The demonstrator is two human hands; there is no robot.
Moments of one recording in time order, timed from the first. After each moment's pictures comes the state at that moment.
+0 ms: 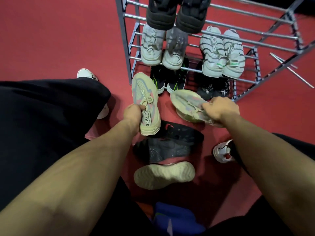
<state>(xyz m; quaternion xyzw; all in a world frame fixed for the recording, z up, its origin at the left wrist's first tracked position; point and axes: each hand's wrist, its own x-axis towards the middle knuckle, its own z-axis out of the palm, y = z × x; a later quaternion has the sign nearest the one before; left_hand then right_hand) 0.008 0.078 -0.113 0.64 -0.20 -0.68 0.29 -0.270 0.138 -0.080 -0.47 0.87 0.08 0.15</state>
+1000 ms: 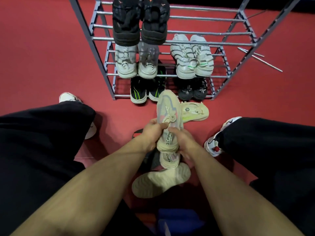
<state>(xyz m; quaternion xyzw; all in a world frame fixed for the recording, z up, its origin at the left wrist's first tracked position) -0.068 0.141 -0.083 0.51 -0.33 -0.78 0.17 -0.167 0.214 -0.127 -0.08 0.68 -0.44 0.58</state>
